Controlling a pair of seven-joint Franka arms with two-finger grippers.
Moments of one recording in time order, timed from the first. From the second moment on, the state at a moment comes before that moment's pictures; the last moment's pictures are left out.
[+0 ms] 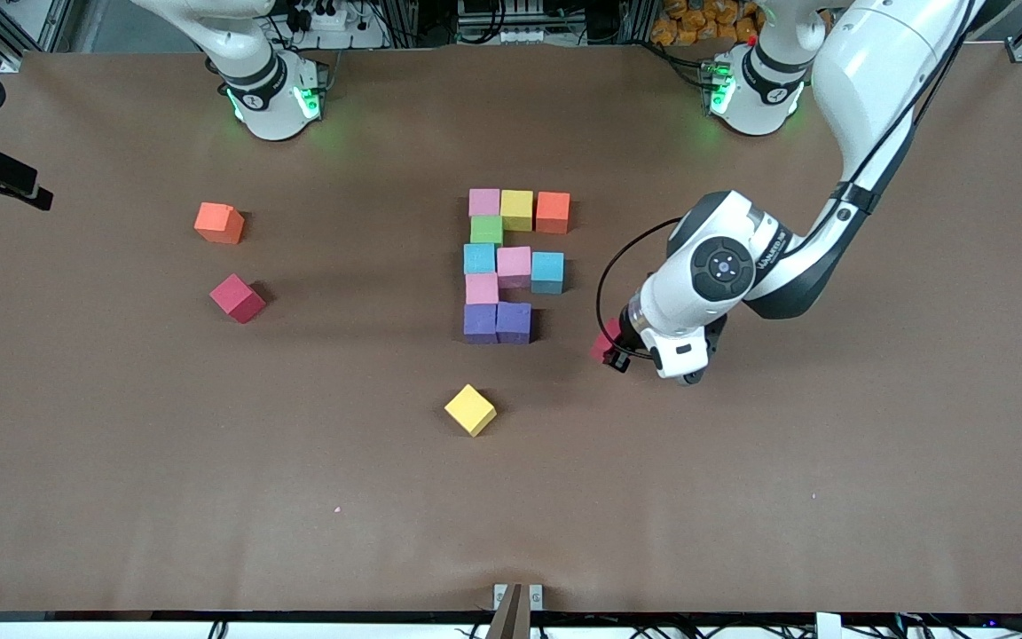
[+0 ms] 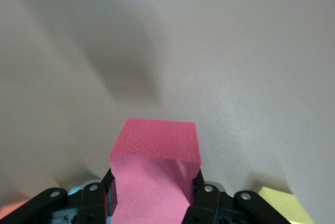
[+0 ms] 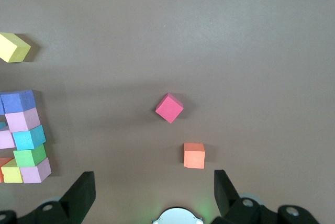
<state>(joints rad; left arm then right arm) 0.03 0.61 -0.65 -1.66 0.22 2.19 -1.83 -0.10 0.05 0.03 -1.38 0.05 1.32 0.01</state>
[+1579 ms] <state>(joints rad) -0.14 0.69 -0.62 -1.66 0.28 2.31 -2.48 -0.11 0.04 0.03 -1.38 0.05 1.32 0.01</state>
